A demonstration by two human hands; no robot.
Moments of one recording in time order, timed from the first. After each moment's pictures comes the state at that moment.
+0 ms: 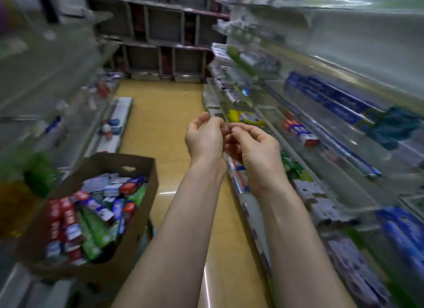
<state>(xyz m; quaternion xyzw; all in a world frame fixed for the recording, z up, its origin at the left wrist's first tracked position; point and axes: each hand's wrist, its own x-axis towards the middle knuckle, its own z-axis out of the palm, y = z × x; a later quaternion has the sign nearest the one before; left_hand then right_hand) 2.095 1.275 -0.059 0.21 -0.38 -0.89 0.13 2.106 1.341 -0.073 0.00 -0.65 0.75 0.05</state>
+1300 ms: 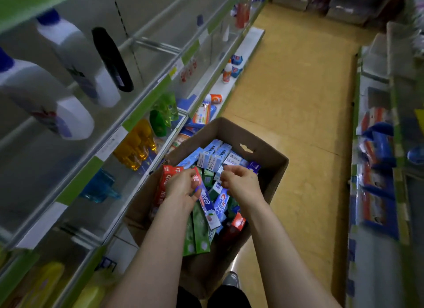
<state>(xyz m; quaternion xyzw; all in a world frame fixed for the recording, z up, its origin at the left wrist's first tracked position) 1.999 0.857 -0.325 0.63 -0.26 -0.73 0.12 1.933 0.955 -0.299 0.00 -0.76 0.53 -0.38</state>
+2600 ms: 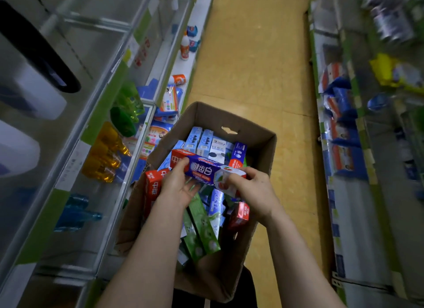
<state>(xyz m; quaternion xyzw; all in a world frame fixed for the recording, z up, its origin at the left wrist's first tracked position) 1.976 0.810 -0.390 0.55 -0.23 -0.80 -0.01 1.938 0.957 -0.331 -0.07 -0.79 0.51 -0.32</state>
